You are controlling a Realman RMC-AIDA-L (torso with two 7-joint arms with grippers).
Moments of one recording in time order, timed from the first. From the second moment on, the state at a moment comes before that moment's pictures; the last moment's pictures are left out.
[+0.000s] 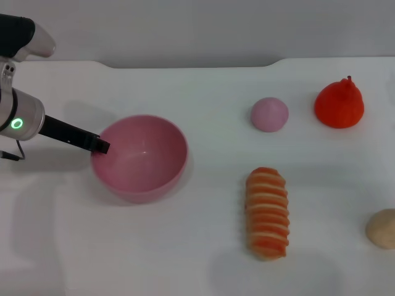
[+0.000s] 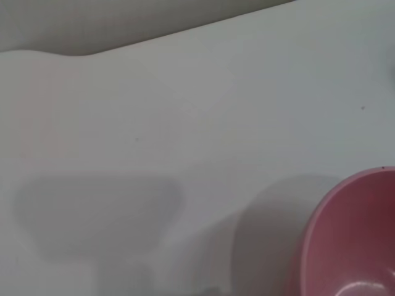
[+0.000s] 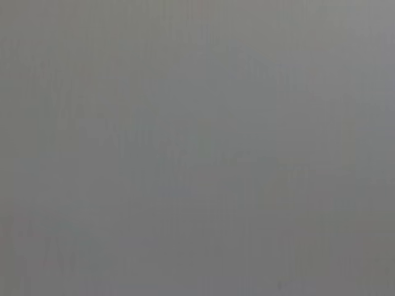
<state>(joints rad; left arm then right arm) -0.67 -2.05 1.04 0.95 2.59 1.27 -2.44 0.52 2.08 -1.47 -0.21 0.35 -1.16 0.01</state>
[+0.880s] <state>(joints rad) -0.67 -2.05 1.04 0.96 2.59 1.25 -2.45 0.52 2.08 -1.47 -0.21 0.36 -1.16 0.01</state>
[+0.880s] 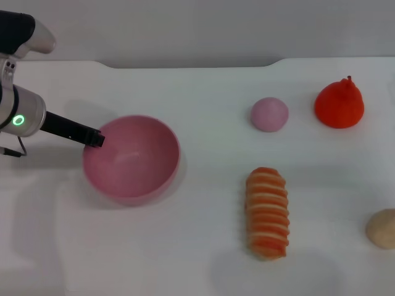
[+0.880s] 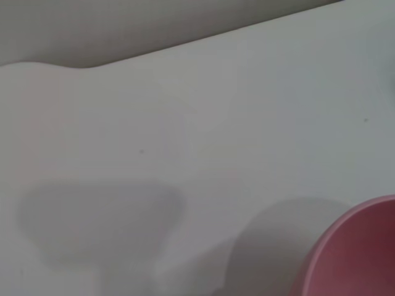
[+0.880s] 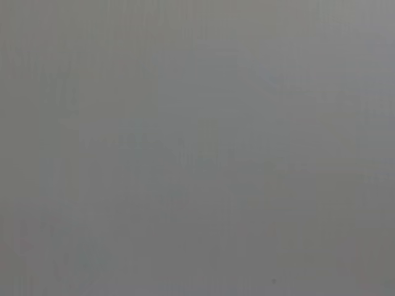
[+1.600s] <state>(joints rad) -0.65 -2.05 0.98 1.03 2.59 1.25 -2.46 0.52 2.07 -1.49 -0.46 0.24 -0.69 0.09</state>
